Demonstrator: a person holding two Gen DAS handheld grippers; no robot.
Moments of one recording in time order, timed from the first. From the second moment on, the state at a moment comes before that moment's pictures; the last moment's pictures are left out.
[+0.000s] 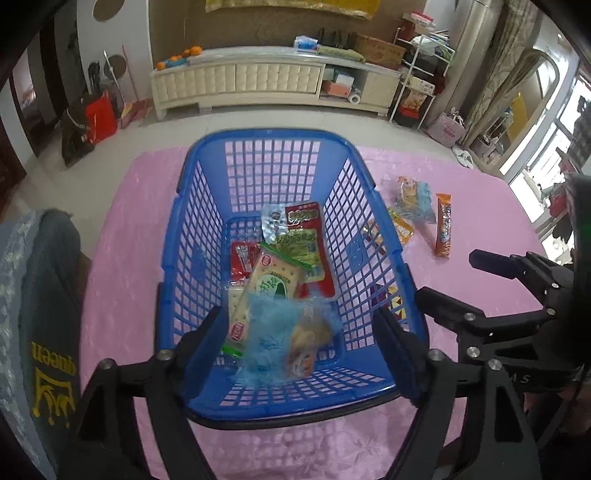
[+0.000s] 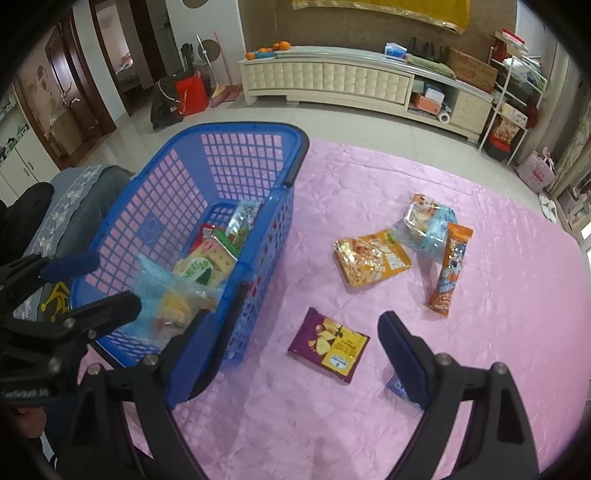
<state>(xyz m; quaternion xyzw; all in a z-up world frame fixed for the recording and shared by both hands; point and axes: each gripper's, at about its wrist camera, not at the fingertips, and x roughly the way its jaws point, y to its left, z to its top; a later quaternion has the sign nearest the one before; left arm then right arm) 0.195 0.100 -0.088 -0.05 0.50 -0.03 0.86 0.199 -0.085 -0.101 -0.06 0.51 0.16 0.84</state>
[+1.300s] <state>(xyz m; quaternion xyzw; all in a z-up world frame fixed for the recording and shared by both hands) 0.149 -0.055 -0.059 0.04 0.47 -0.10 0.87 0.130 -0.248 -0.056 -0.02 0.47 0.11 0.87</state>
